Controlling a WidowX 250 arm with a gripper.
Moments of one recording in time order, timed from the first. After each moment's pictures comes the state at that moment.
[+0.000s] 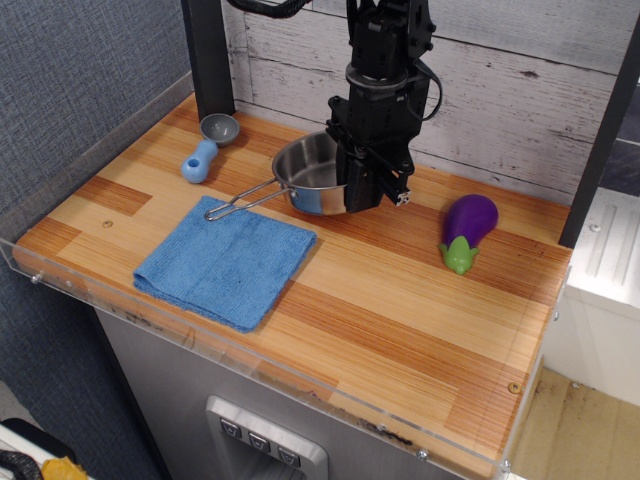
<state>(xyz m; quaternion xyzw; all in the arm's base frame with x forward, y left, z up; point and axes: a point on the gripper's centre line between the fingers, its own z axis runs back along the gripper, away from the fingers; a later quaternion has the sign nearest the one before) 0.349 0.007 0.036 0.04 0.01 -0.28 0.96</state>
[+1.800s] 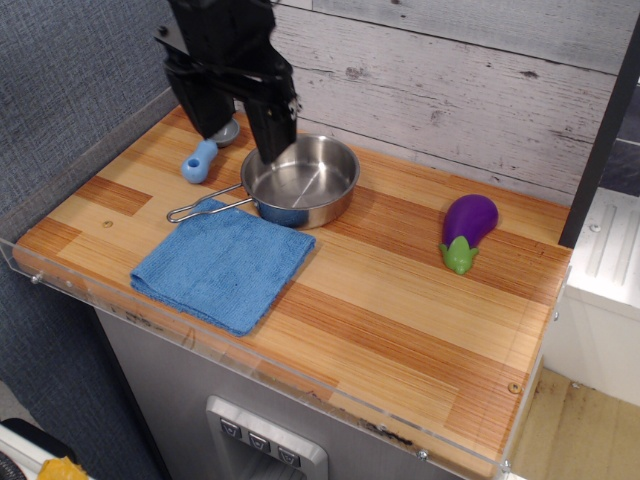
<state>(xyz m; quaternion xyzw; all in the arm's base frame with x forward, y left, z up) 0.279 0.058 0.128 -0.02 -0.12 -0.07 0.99</state>
